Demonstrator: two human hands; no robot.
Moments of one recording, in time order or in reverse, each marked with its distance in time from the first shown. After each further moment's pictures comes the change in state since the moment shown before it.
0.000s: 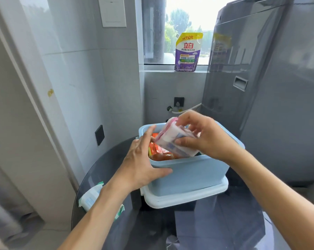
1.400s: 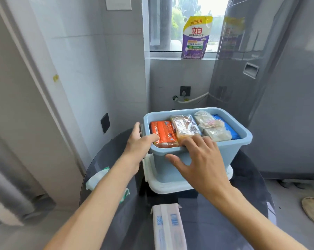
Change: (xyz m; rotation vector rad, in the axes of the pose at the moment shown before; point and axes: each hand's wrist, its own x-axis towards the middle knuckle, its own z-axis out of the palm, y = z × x) left_hand 0.011 0.002 0.003 -0.539 0.149 -0.583; right_hand -0.066 -0.008 0.077 -0.591 0.287 0.017
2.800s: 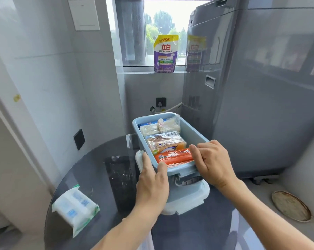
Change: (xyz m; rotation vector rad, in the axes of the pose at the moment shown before) left_hand -0.092 0.003 0.109 0.073 0.002 0.134; right_hand -0.010 0.110 -0.036 -0.043 0.192 0.014
